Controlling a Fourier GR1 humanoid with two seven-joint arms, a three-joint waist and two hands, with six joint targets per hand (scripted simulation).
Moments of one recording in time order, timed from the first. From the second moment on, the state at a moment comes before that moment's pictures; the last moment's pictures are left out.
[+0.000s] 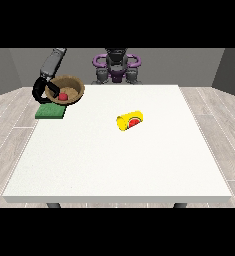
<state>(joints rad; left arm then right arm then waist) -0.94 0.94 0.50 -0.76 0.39 -0.36 -0.21 -0.66 -0.47 -0.16 -0.87 0.00 -0.04 0.08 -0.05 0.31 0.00</state>
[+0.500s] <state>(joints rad) -0.97 0.97 0.50 -0.89 0.43 -0.34 -0.16 -0.71 -0.62 -0.31 -0.66 -0.08 0.08 -0.10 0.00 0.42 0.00</state>
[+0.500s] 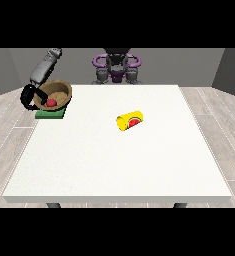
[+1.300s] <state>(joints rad) -0.93 0.95 0.49 -0.97 0.48 -0.31 -0.10 -0.75 -0.73 -0.33 -0.52 -0.05 0.17 -0.15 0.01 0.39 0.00</state>
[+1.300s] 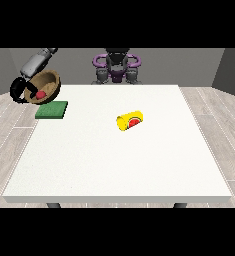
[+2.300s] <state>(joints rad) -0.90 1.00 0.54 -1.01 0.53 -0.33 -0.10 -0.76 -0.77 -0.44 -0.39 -0.13 0.12 -0.14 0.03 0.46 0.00</state>
